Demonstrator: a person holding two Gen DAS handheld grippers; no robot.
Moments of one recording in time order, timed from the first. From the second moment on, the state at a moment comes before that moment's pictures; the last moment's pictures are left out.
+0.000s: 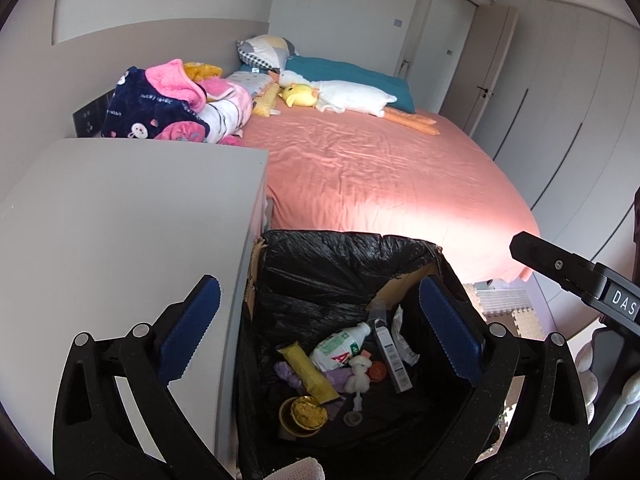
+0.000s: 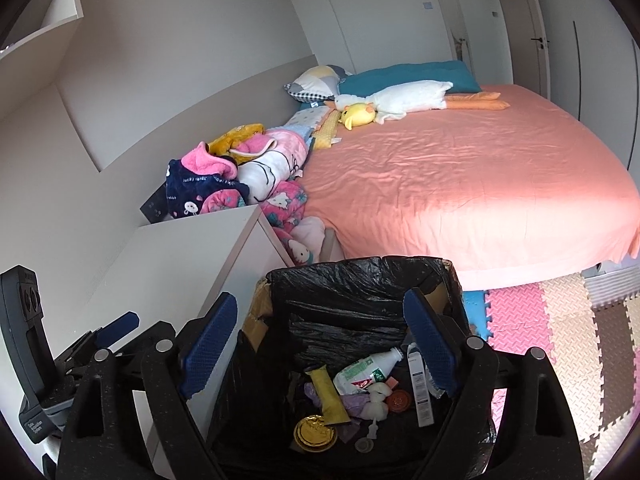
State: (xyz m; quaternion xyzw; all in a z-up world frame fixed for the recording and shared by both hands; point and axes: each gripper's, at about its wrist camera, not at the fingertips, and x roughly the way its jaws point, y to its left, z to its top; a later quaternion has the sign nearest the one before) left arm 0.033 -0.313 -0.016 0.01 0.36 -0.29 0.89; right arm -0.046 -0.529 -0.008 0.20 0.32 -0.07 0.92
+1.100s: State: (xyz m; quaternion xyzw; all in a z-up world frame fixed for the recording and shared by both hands) left arm 0.032 -0.314 -0.011 0.02 0.36 -0.29 0.89; right arm -0.044 -0.525 -0.010 0.19 0.32 -0.07 0.92
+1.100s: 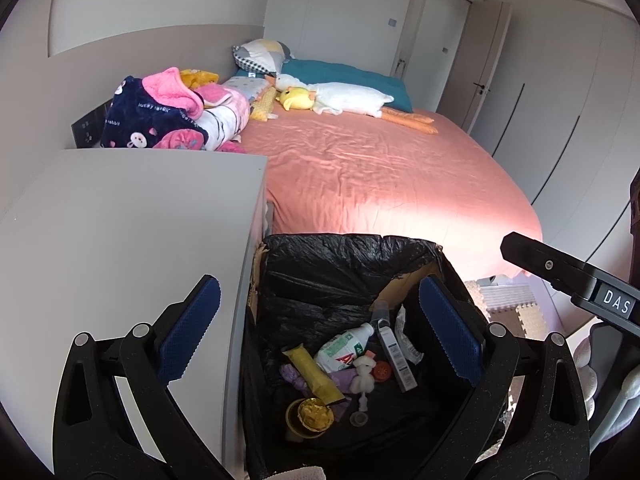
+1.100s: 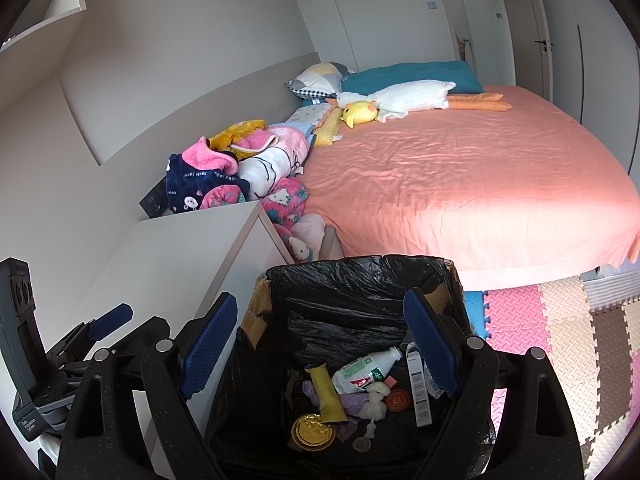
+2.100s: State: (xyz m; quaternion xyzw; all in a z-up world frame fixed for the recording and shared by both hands) left arm 0.030 -0.318 -0.012 0.03 0.36 -0.30 0.88; right arm -0.046 -0.525 -0.016 0.19 0.33 -0.07 0.92
